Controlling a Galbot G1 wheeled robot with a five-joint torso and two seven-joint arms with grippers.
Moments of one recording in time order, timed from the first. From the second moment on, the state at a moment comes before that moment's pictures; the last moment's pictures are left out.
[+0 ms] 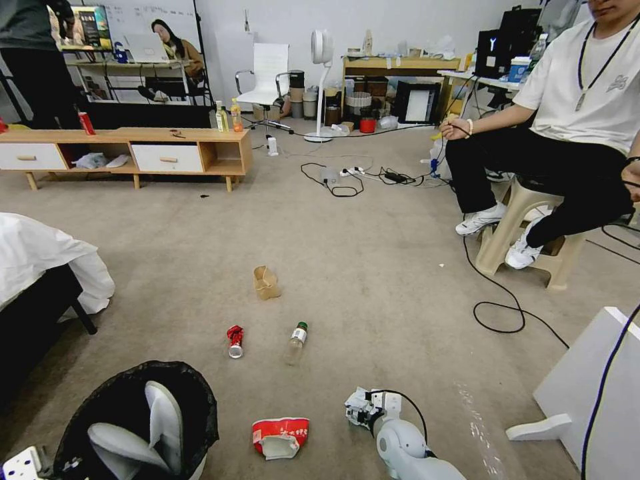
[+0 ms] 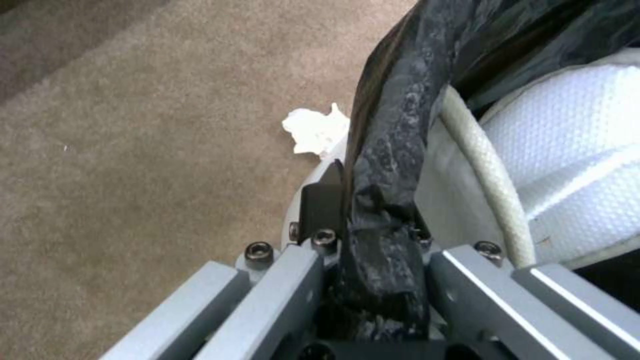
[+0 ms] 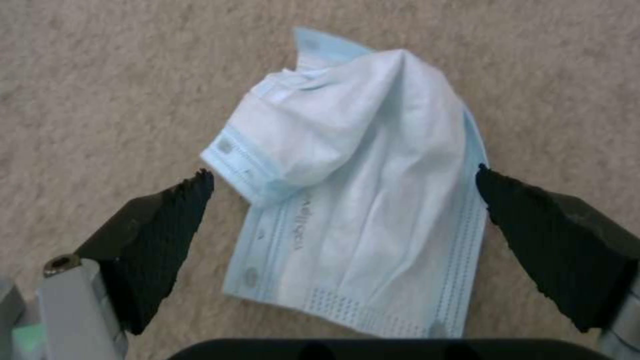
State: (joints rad) left arm 1.76 -1.41 -1.06 -2.28 -0.93 0.74 -0.49; right arm -0.88 1.37 0.00 1.04 0.74 -0.34 0.30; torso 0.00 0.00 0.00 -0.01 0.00
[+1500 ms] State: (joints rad) left arm 1.75 -1.42 -1.01 -2.27 -0.89 0.74 -0.48; right arm -0.94 1.31 -0.02 1.16 0.72 -0.31 0.28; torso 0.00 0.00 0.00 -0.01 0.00
